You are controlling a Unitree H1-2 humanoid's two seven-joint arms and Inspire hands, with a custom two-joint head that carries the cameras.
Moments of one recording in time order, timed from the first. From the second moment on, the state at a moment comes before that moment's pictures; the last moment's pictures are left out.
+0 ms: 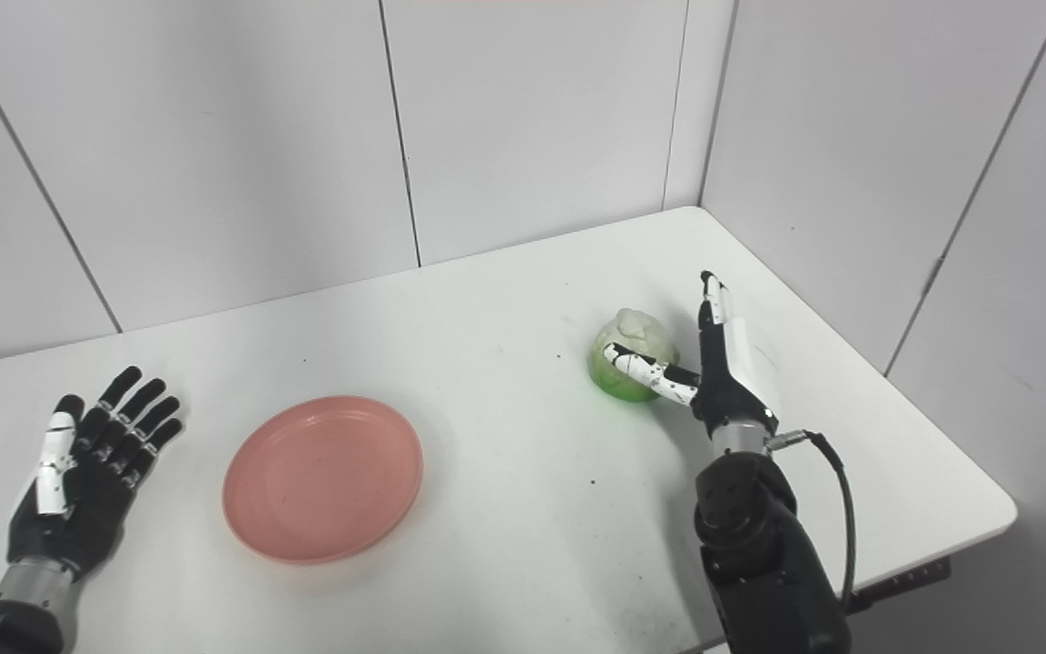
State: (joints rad) left arm -0.49 0.15 0.17 0.63 -0.39 -0.05 -0.45; right arm -0.22 -0.25 -0.18 -0.05 -0.54 0.39 -0.14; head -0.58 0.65
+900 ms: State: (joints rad) left arm -0.47 0.15 0.17 0.58 -0.39 -0.01 -0.44; right arm -0.26 -0.29 -0.12 0.09 -0.44 0.33 -0.18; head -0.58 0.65
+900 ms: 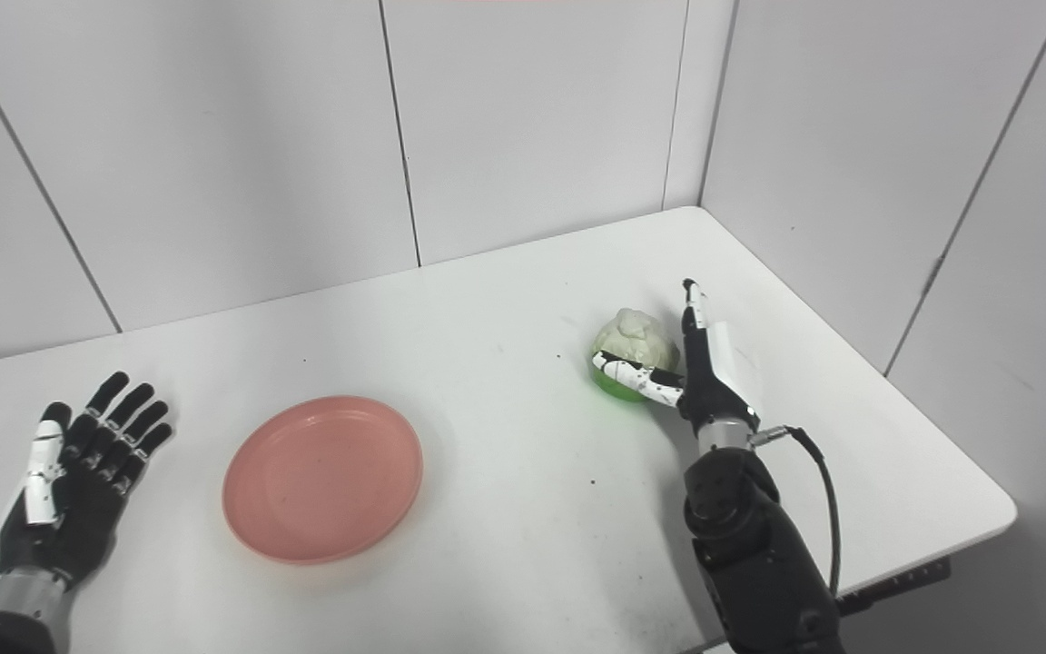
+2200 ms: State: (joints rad) left arm -0.44 0.15 0.16 0.53 -0.39 0.01 -0.42; right arm -0.34 -0.32 -0.11 0.21 -0.41 0.30 -0.27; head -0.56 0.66
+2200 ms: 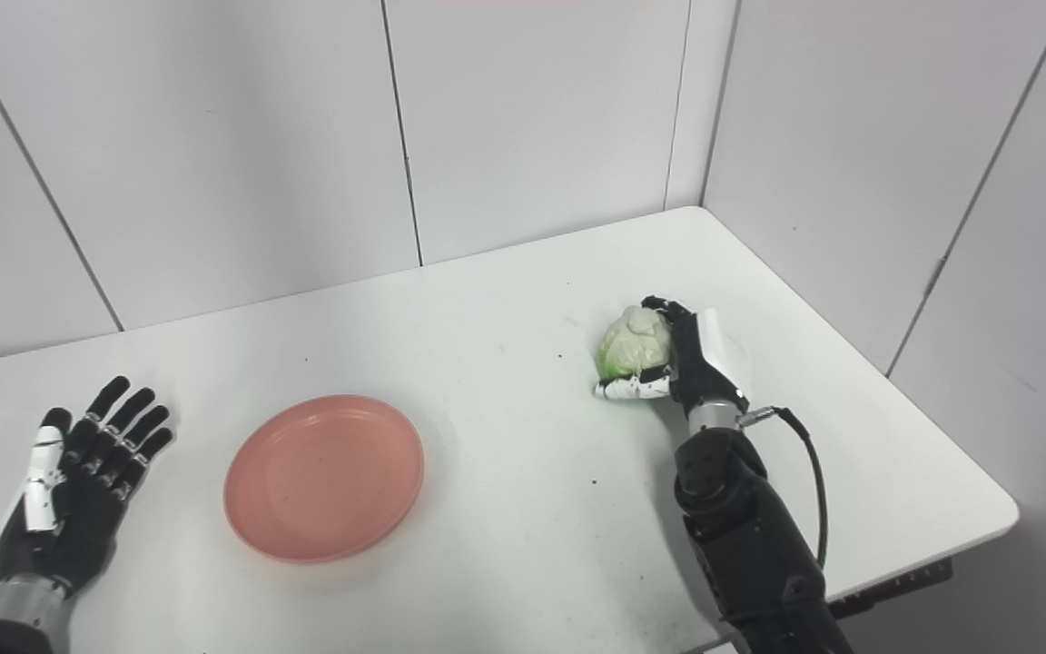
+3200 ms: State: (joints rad) left arm -0.42 0.12 0.13 0.48 -0.38 0.01 -0.37; right arm -0.36 -0.28 -0.04 0.01 -0.48 0.30 -0.25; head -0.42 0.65
